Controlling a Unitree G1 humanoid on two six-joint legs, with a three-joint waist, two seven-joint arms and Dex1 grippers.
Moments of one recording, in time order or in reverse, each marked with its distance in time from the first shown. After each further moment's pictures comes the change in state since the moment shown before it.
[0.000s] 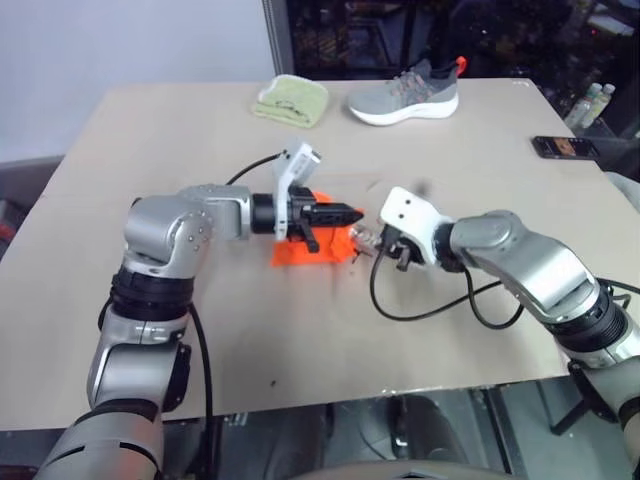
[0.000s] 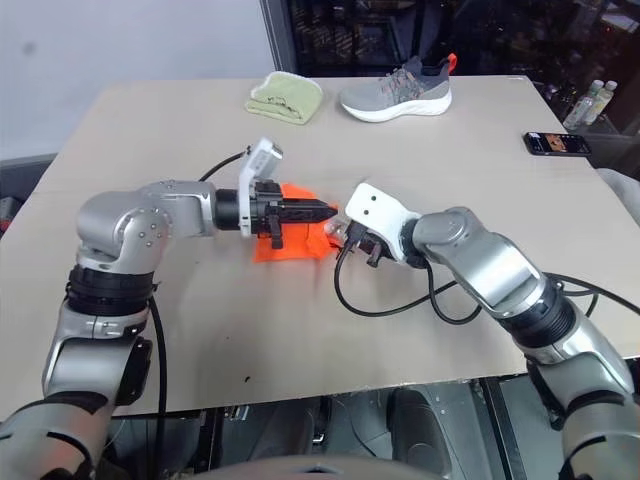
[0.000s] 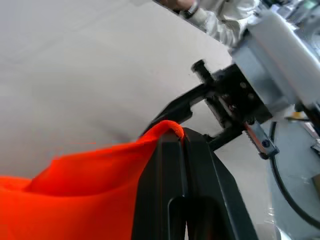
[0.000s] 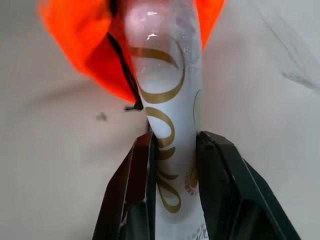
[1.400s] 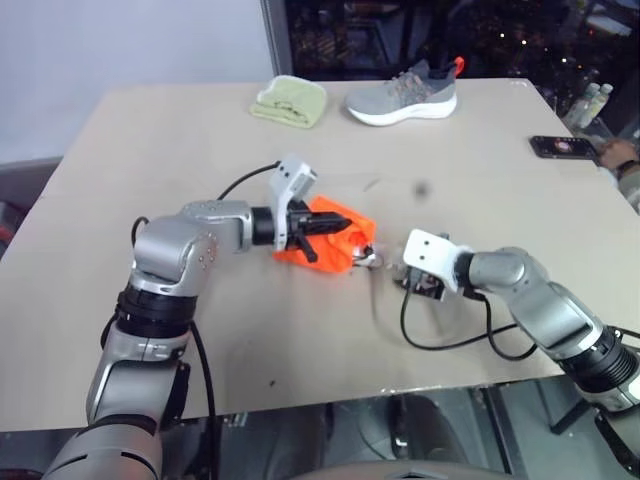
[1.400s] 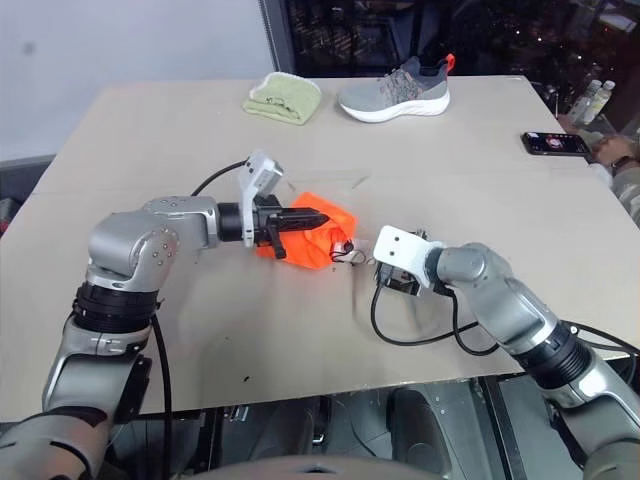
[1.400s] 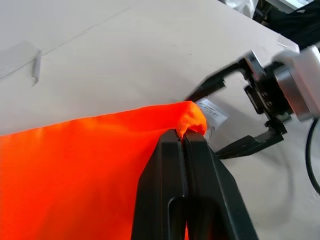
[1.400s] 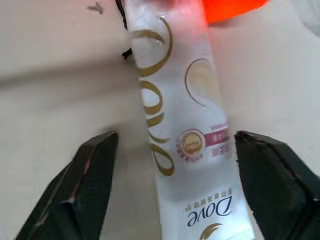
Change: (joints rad) left arm 0.116 0.005 0.001 -0.064 0.086 -0.108 0.020; right arm 0.331 -0.045 -0.063 0.039 -0.298 -0.378 0.060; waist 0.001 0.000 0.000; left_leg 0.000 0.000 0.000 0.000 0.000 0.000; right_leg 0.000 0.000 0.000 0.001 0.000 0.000
